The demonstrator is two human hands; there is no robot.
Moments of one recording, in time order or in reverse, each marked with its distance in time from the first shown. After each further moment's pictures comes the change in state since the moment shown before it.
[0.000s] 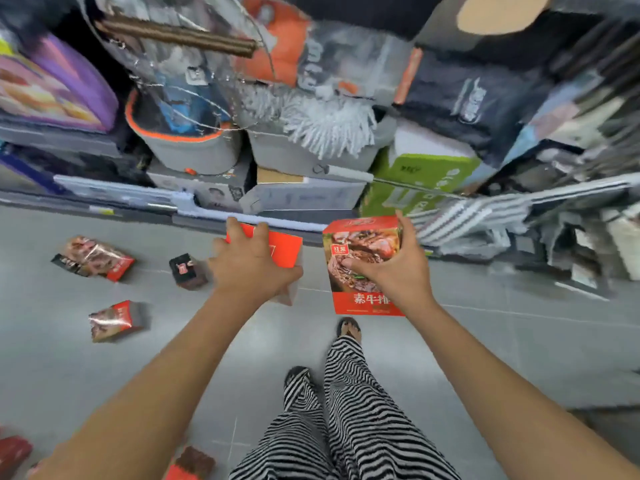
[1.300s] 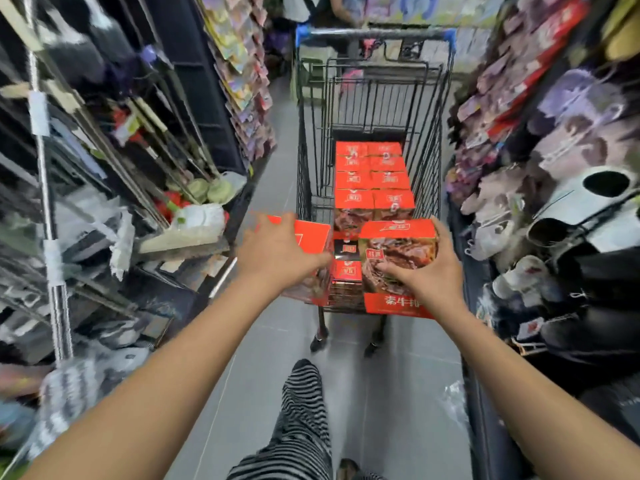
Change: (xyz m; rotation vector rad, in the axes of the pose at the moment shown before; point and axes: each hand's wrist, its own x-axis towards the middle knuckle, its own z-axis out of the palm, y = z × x) left_hand -0.465 0.801 0.234 0.338 -0.321 1.512; right_hand -0.329 0.480 -0.628 0.308 1.412 0.663
